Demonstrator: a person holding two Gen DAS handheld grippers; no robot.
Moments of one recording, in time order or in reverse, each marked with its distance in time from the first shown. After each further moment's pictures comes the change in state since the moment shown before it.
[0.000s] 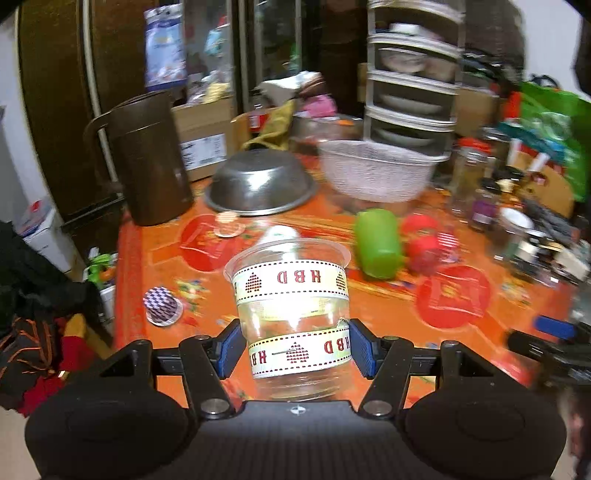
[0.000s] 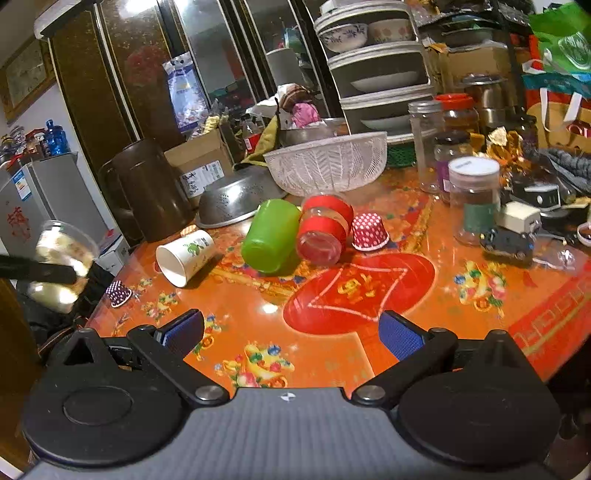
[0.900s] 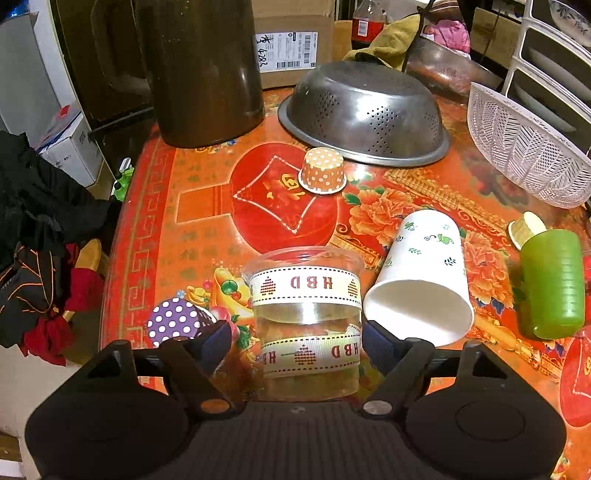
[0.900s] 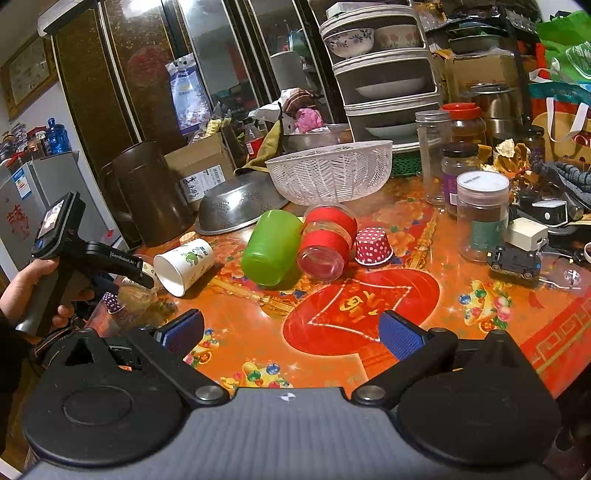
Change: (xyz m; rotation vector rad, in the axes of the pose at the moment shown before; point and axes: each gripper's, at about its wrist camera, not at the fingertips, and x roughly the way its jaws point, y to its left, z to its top) left arm 0.198 0.096 0.052 -0.212 0.280 0.164; right arm 0.009 0.003 0.013 -0.022 -0.014 0.004
